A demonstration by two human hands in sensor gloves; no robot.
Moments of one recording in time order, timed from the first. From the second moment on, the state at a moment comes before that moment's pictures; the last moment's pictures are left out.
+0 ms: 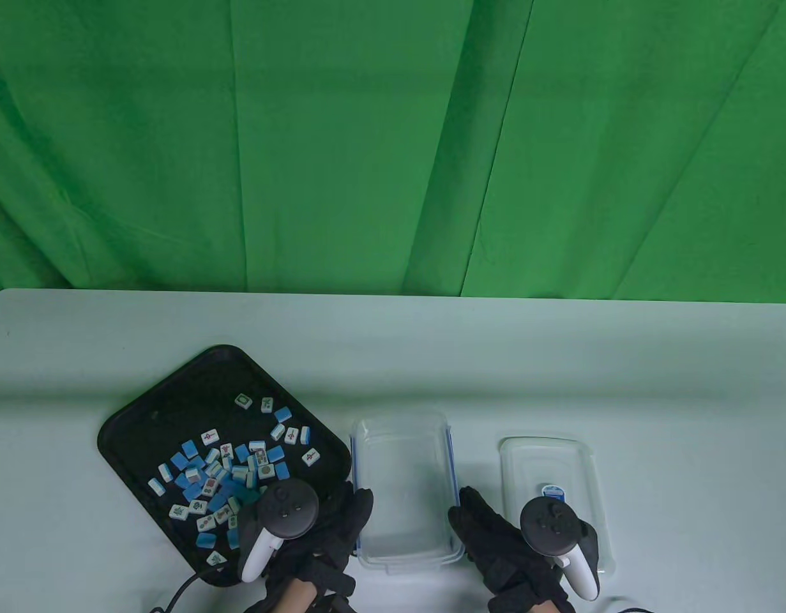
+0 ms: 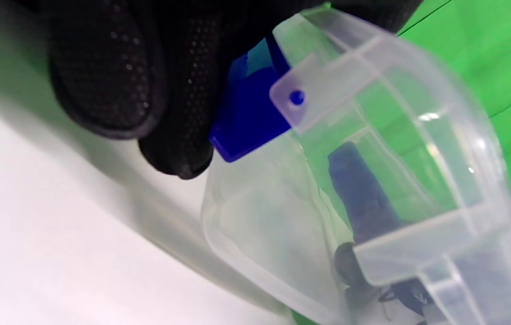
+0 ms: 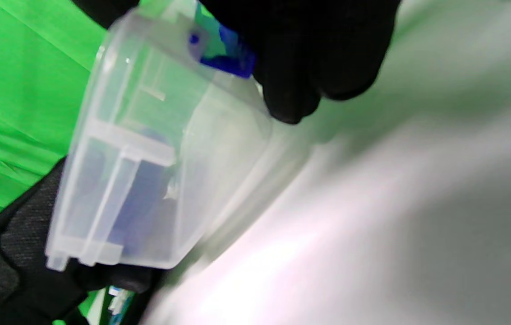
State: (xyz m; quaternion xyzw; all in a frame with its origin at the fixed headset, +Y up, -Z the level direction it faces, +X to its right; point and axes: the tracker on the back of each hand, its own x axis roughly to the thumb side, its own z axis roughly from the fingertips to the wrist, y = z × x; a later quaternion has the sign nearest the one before) left_hand -0.135 -0.758 -0.268 -0.13 -0.07 0.42 0.89; right_hand 0.168 -0.756 -0.256 0.07 0.17 0.87 0.46
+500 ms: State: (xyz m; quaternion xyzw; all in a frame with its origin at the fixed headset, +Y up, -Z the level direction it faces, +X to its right) left_hand -0.134 -0.756 -0.267 -0.14 -0.06 0.34 0.93; right_hand 0.159 -0.761 -0.257 0.08 0.20 0.89 0.40
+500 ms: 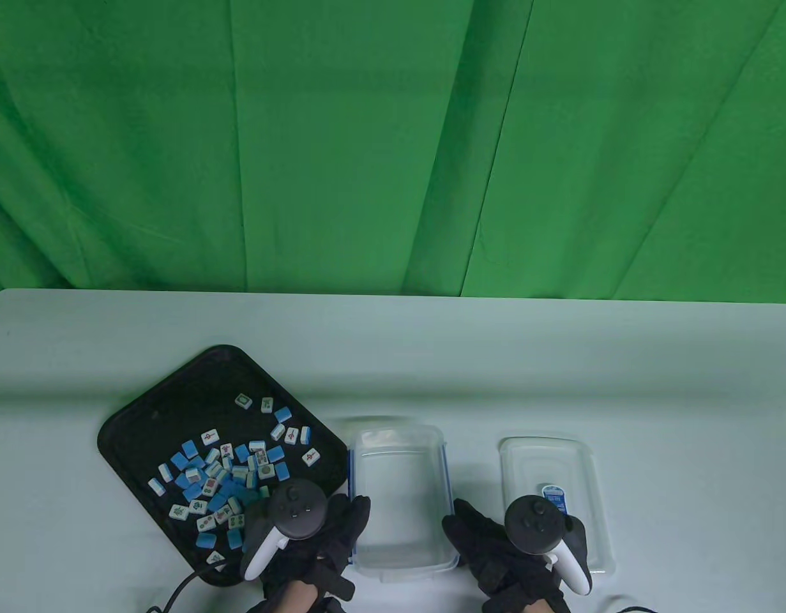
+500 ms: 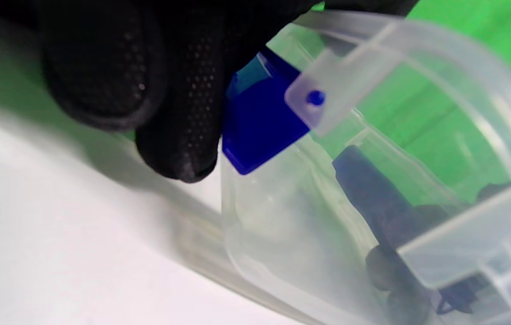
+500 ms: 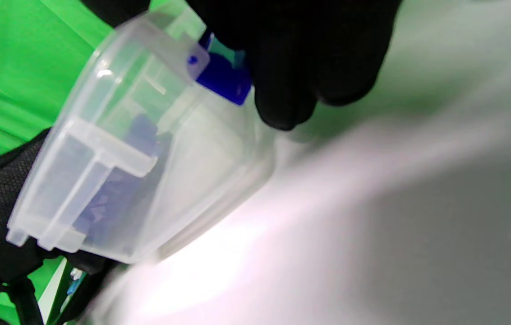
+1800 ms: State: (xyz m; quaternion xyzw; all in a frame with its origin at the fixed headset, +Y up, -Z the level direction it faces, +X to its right) left_hand -0.114 -0.744 -0.262 -0.09 -0.06 0.09 0.99; right_hand 0.142 -0.756 -0.249 0.09 0.17 0.95 0.24
